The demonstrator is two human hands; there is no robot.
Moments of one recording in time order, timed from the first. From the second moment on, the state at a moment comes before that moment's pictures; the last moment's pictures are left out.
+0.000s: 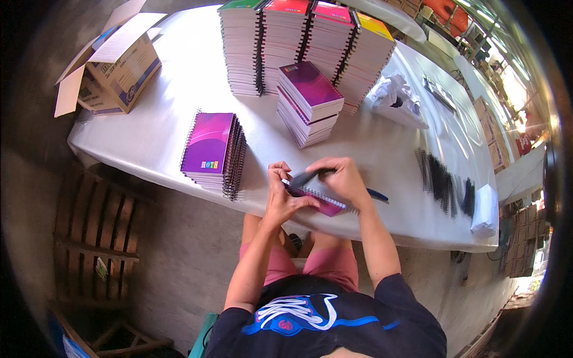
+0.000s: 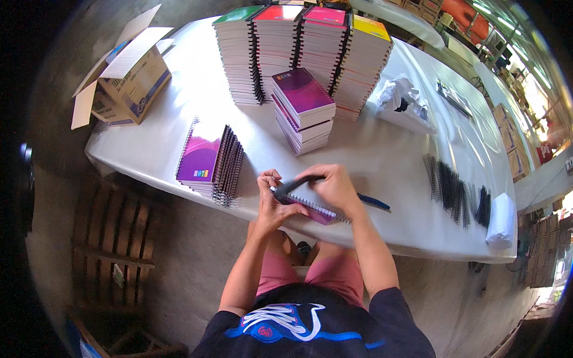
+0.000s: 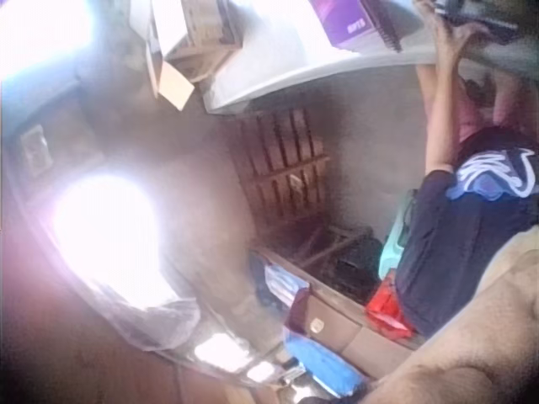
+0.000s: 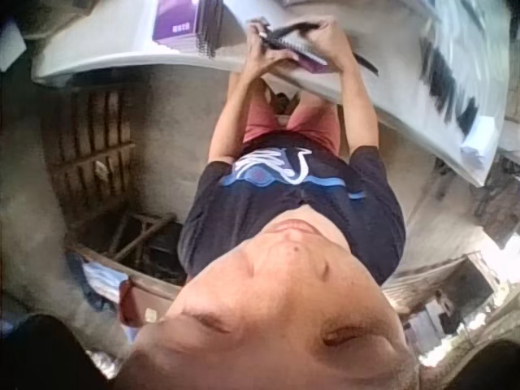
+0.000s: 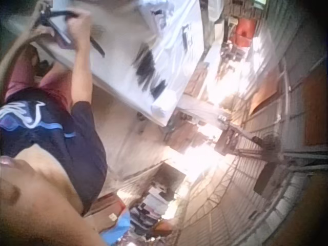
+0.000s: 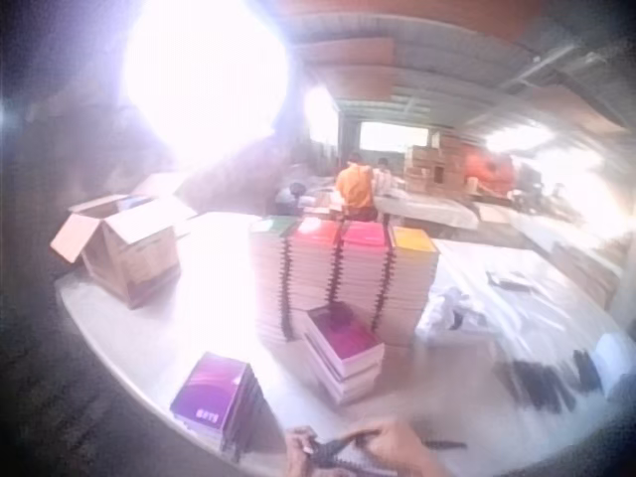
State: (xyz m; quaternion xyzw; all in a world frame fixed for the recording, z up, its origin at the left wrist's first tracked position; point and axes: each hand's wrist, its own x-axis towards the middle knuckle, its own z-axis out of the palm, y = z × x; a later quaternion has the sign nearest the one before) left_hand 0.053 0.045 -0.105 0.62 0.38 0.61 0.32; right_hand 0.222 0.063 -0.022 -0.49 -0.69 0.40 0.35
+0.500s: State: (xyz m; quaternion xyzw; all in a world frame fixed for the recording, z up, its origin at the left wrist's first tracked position) left_hand 0.068 0.026 -0.085 0.37 0.31 0.70 0.53; right_hand 0.294 -0.046 -0.075 -0.72 -0.68 -0.06 0.12
